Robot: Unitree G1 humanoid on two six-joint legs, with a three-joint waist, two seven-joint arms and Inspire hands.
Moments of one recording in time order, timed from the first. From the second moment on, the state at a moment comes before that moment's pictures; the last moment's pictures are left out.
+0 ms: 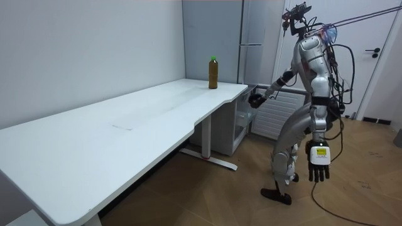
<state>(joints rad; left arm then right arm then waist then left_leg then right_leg) 0.04 0.28 -0.10 1.16 -0.48 0.10 0.08 -0.60 -0.42 -0.18 1.09 1.58 0.05 -0.12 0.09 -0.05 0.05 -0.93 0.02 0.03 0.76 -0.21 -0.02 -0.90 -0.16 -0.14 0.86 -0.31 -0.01</state>
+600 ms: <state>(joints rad) 0.04 0.31 -0.16 1.15 -0.52 0.06 0.12 -0.81 -0.51 -0.18 1.07 1.56 0.01 -0.26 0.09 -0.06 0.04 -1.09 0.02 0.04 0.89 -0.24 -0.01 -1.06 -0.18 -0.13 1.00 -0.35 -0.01</state>
